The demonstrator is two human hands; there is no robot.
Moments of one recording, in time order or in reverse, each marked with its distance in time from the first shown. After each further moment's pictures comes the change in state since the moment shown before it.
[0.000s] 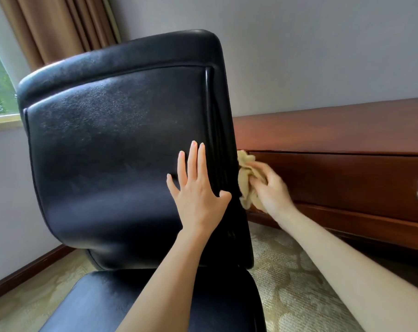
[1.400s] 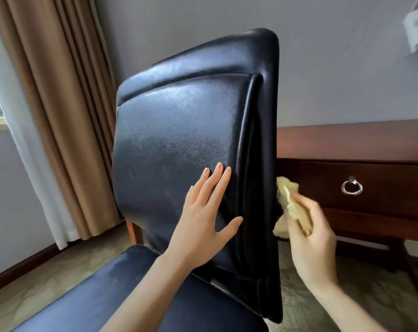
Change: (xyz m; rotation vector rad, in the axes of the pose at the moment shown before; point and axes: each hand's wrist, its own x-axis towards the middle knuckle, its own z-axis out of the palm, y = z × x) left_hand -0.075 0.021 -0.084 -0.372 -0.142 0.471; right_hand -0.165 -0.036 -0.059 -0.140 0.433 -0.331
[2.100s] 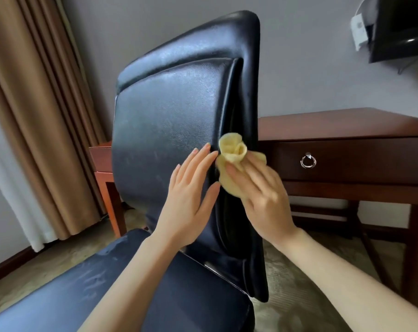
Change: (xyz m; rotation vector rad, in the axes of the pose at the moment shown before) left_hand -0.020 0.050 -0.035 -0.171 0.027 0.008; right_hand -0.002 -0.030 -0.003 -0.598 -0.005 -0.859
